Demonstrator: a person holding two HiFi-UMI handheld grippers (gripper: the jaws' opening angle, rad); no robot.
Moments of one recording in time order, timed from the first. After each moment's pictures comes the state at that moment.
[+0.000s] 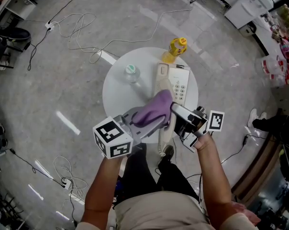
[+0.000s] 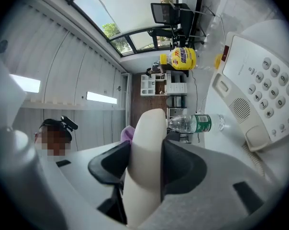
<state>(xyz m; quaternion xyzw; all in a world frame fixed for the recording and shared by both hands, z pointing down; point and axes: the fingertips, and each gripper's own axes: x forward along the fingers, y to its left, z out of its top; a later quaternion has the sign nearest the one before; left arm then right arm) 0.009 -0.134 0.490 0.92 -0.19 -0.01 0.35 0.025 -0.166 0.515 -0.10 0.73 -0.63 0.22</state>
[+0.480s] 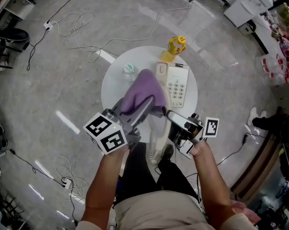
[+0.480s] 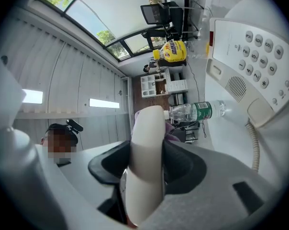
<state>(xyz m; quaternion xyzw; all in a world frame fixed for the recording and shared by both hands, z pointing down) -0.031 -0.188 0.481 0.88 -0.31 -0.08 0.36 0.016 -0.139 0.515 -0.07 0.70 -0.66 0.26</state>
